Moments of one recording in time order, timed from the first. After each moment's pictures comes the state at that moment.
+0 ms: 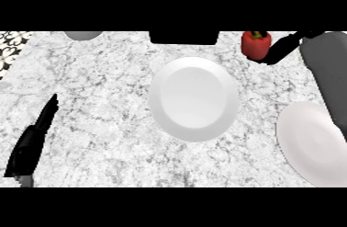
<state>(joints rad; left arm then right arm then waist) 0.04 0.35 0.05 -1.46 -0.14 0.04 -0.13 -1.07 -0.44 0.00 -0.66 0.53 0.33 -0.80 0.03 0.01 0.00</state>
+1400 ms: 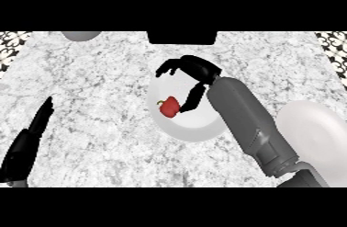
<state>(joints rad) 0.08 0.33 0.10 -1.50 -0.16 0.01 -0.12 -1.02 -0.01 0.14 -0.49 0.62 0.24 -0.51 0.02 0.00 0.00</state>
